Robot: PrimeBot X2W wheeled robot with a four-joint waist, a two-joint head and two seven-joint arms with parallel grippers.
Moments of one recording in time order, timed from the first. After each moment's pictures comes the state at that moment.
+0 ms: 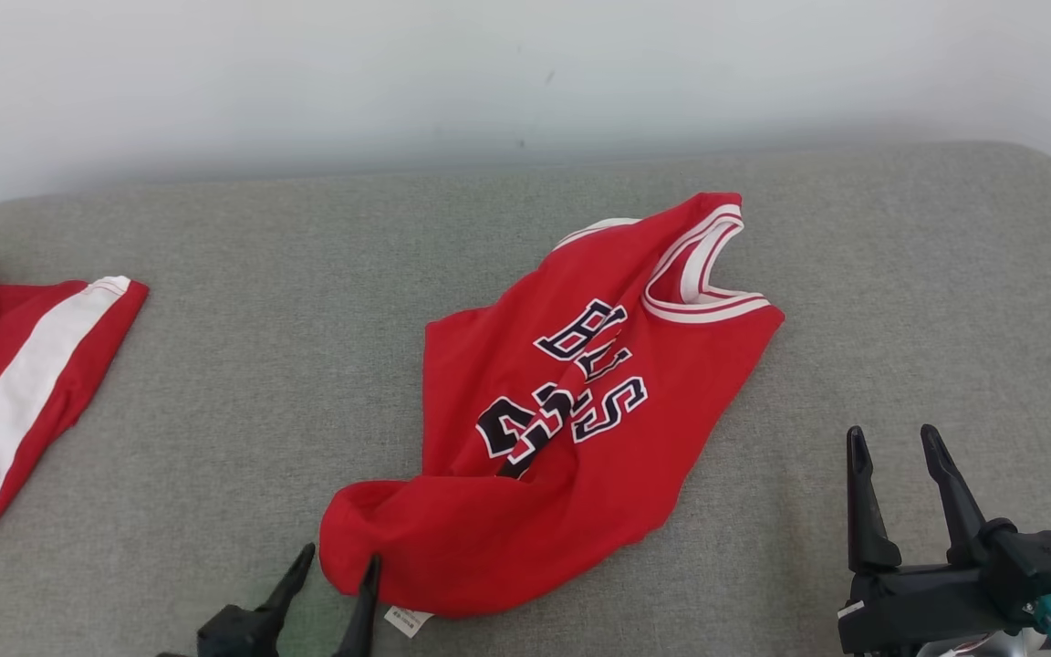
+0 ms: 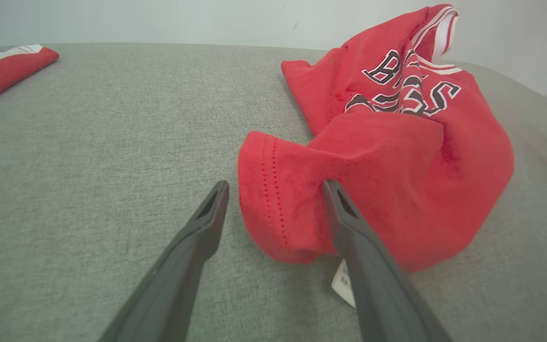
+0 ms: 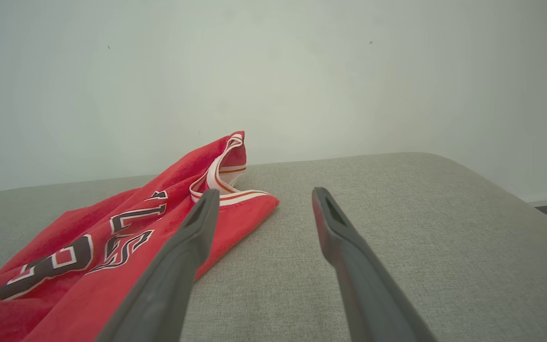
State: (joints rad) left arm -0.11 0.18 -0.27 0.41 -0.31 -0.13 -0.26; right arm -0.07 -0.05 -0.05 0.17 0.13 0.13 -0.26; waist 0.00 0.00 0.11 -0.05
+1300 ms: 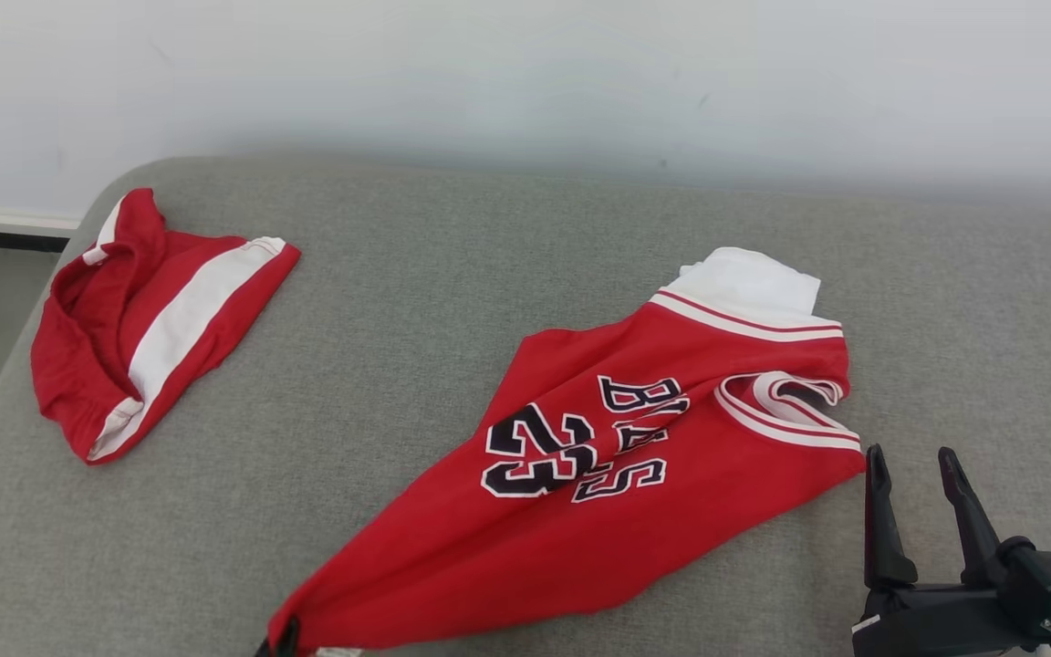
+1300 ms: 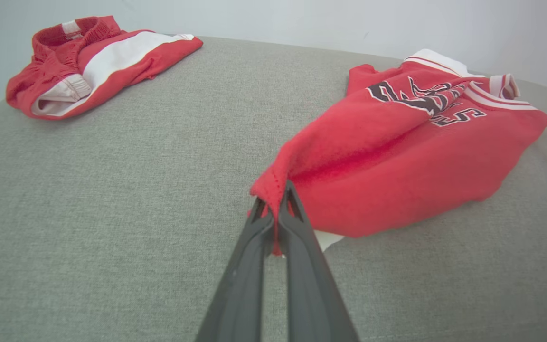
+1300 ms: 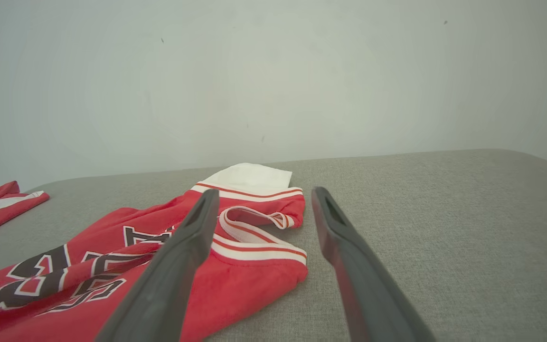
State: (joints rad) left arm 0.14 0.31 -0.26 0.11 -0.40 -0.08 -0.20; right arm -0.04 -0.05 -0.08 0.18 0.17 0.13 -0.26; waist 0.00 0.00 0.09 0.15
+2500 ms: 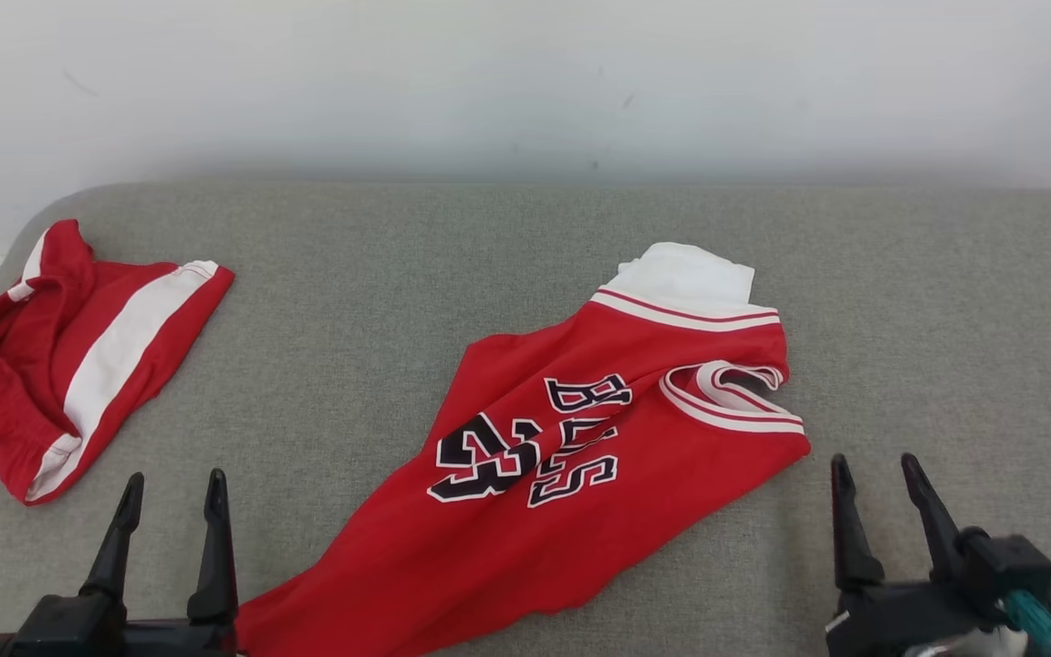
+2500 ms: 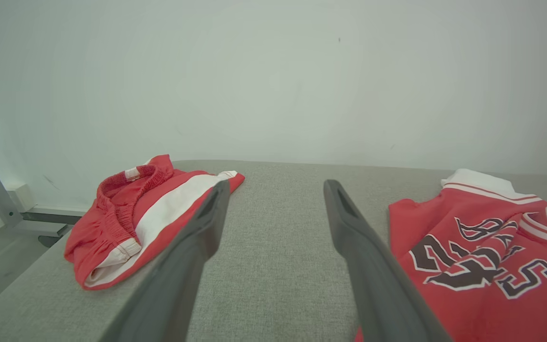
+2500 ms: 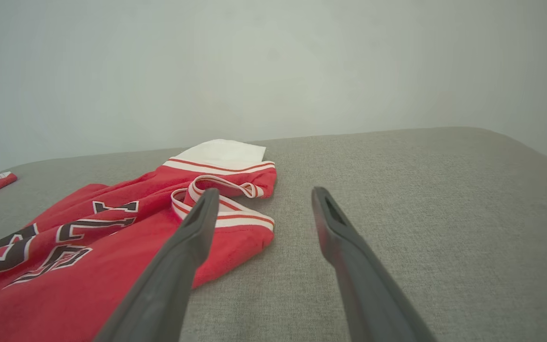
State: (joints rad) left arm -0.04 0.14 0.04 0.12 -0.21 -0.12 -0.26; right arm -0.08 -0.05 -0.05 0.29 0.14 0.13 -0.26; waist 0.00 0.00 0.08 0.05
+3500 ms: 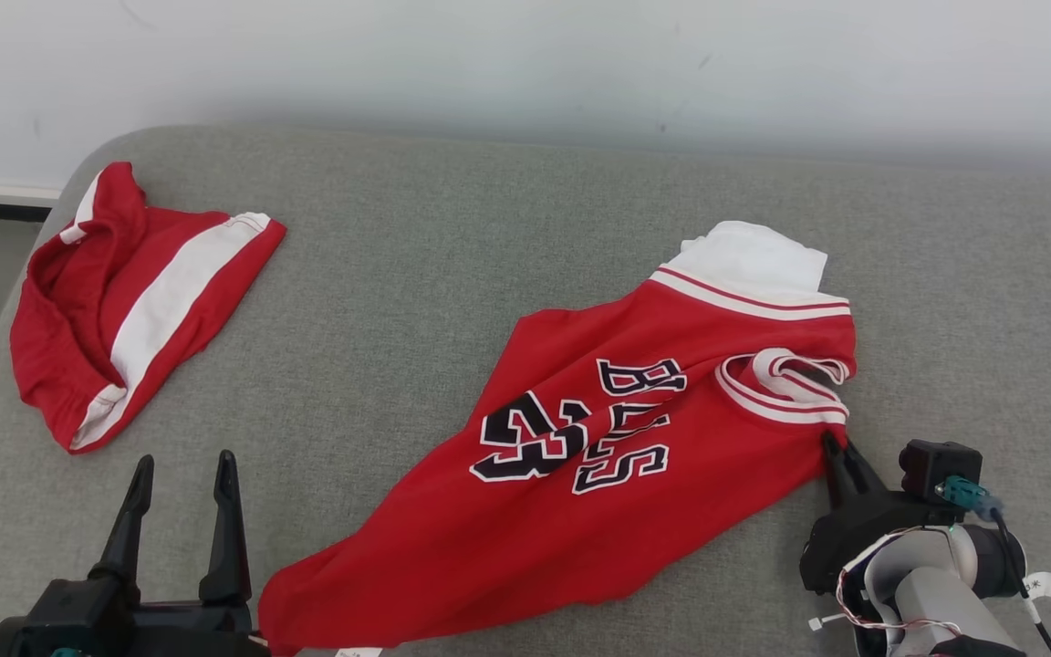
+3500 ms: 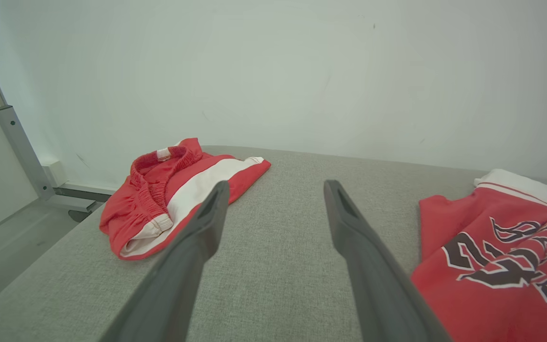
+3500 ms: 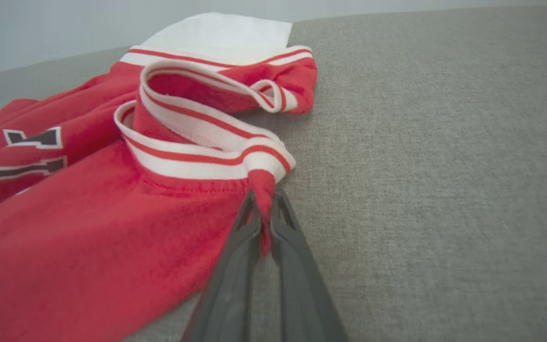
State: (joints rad) left arm -0.07 0.11 0.05 0.12 -0.20 -0.13 -0.26; right arm -0.48 -0.08 -0.04 0.92 0.17 0.13 -0.20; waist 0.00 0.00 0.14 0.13
